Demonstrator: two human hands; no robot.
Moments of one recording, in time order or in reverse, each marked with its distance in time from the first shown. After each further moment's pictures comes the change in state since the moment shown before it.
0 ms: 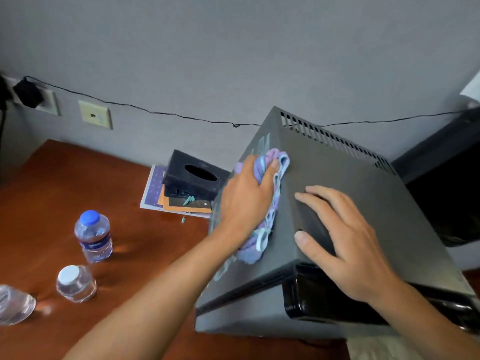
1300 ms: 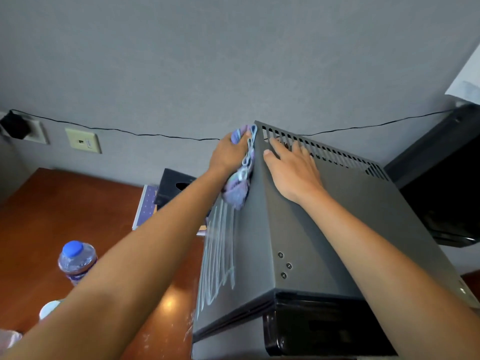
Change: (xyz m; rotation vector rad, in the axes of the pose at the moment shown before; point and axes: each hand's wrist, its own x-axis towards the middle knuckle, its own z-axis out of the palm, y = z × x) left_hand 0.167 -0.016 0.026 -0.096 -0.130 -0.039; right_hand 0.162 0.039 0.031 0.011 -0.159 0.532
